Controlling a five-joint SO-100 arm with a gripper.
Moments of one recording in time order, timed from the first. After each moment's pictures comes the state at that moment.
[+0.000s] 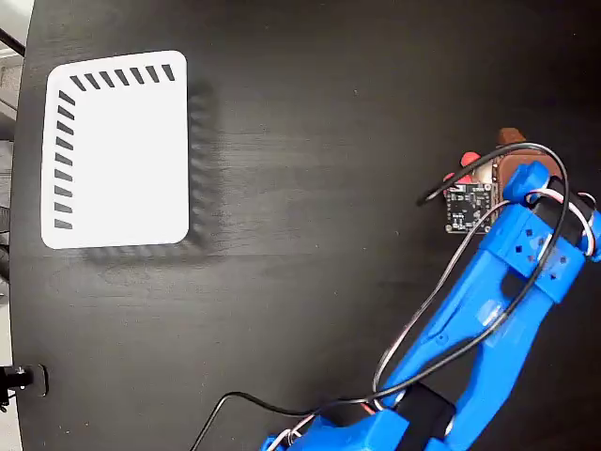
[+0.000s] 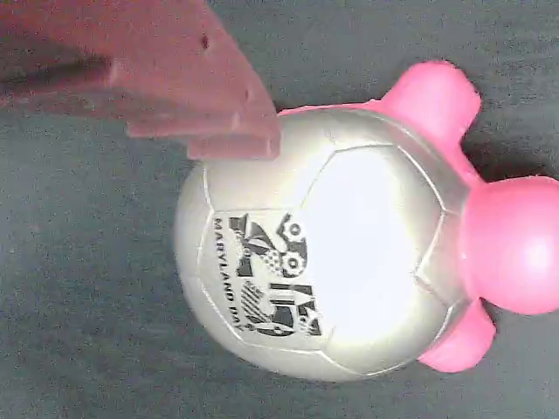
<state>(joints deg) 36.5 57.8 54.1 81.2 -37.7</state>
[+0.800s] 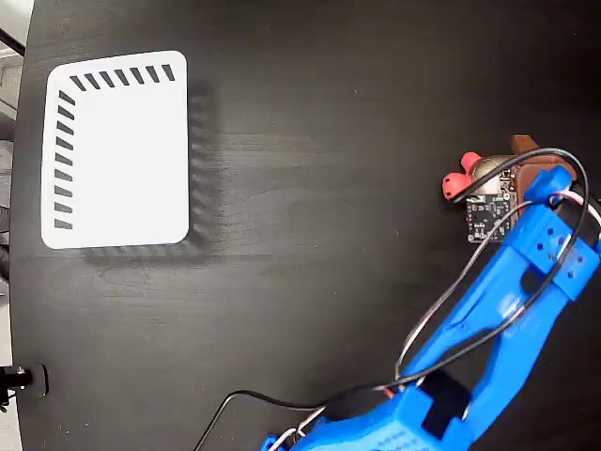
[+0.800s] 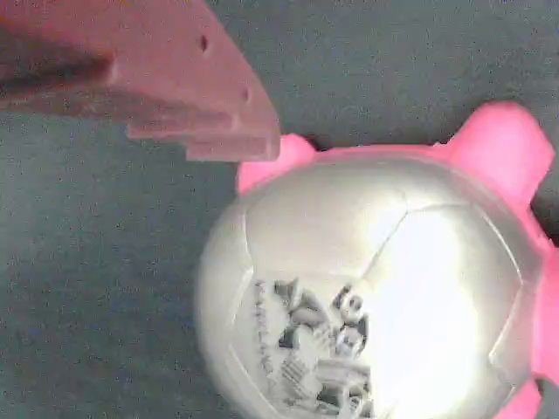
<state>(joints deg) 40.1 48.7 45.5 82.7 -43.8</state>
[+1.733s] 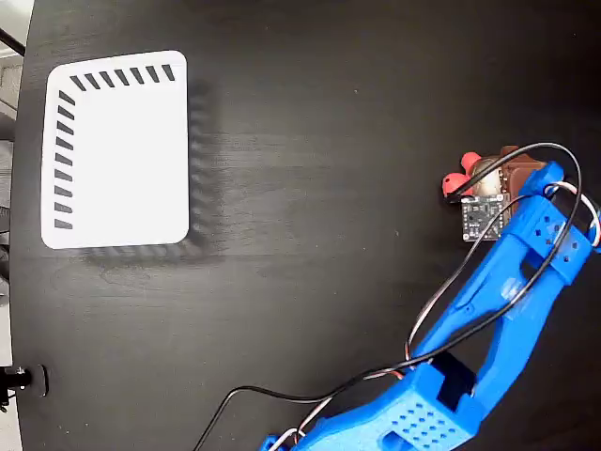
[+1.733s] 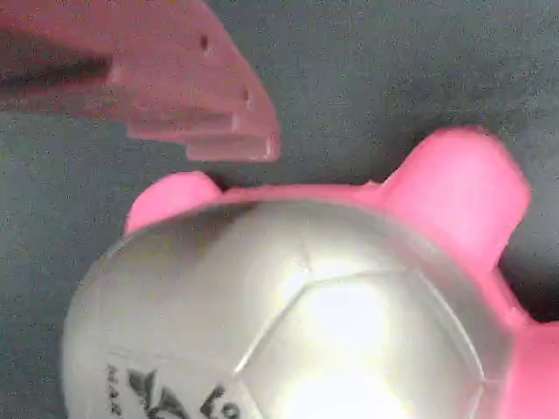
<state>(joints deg) 40.3 39.4 40.9 83.2 -43.2</state>
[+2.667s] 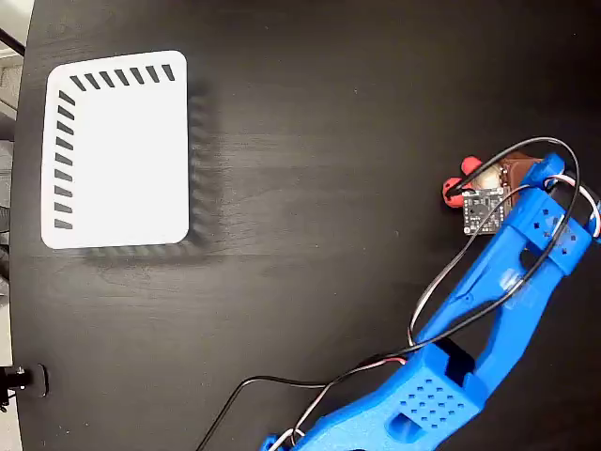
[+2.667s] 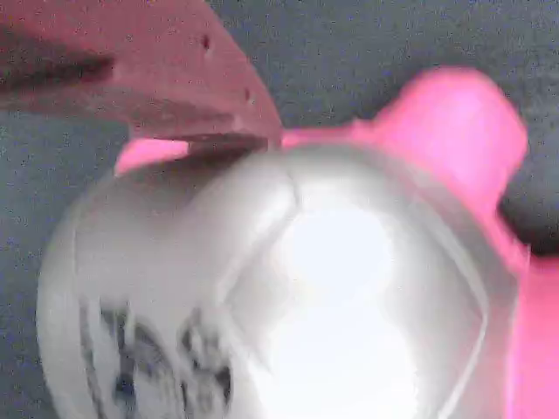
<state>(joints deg) 40.0 31.6 27.7 89.7 -43.2</state>
